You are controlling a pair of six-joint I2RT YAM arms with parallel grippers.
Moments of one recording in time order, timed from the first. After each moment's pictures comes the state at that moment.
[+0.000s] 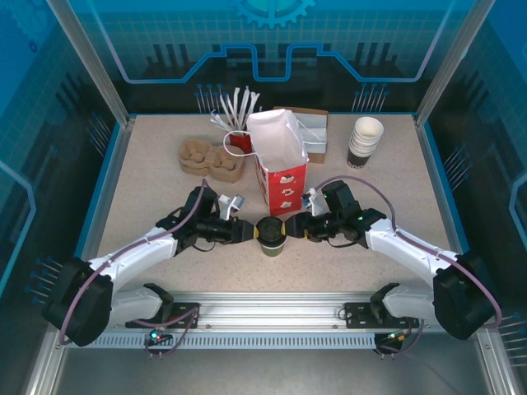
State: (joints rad) left arm -0.48 1.20 0.57 -0.13 0.76 -0.70; right arm 0.54 1.23 0.68 -0.29 -0.66 0.69
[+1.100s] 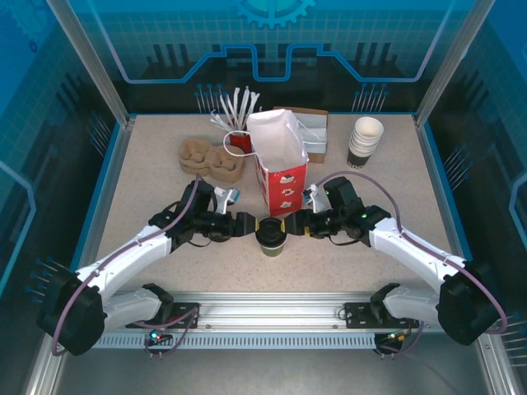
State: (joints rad) left arm -0.48 1.13 0.68 -0.31 0.61 -0.64; right arm 0.55 1.19 0.74 -0.37 -0.64 0.65
